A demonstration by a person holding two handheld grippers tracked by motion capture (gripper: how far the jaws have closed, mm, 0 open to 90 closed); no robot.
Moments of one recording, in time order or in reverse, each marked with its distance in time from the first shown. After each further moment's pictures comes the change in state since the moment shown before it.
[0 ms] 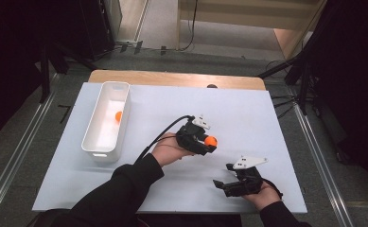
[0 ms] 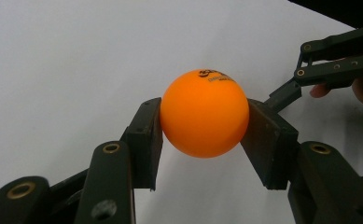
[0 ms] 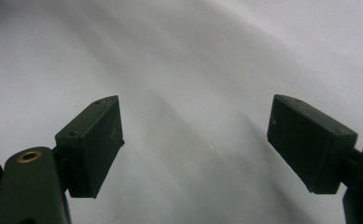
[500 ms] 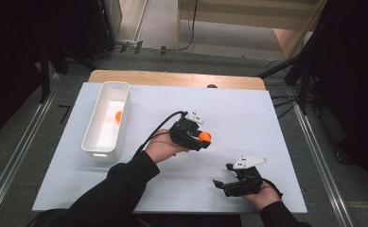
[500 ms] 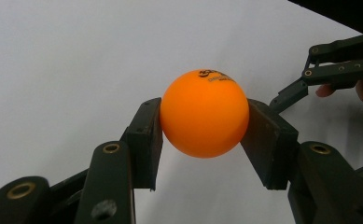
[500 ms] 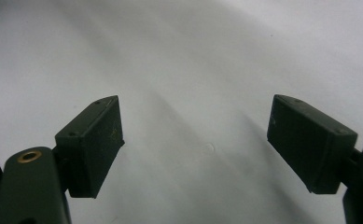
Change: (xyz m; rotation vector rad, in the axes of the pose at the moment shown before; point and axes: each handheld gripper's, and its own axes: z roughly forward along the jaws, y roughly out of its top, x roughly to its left) left arm 0.010 0.000 -0.018 0.004 0.033 -0.029; right arm 0.000 0.000 0.001 0.003 0.000 0.001
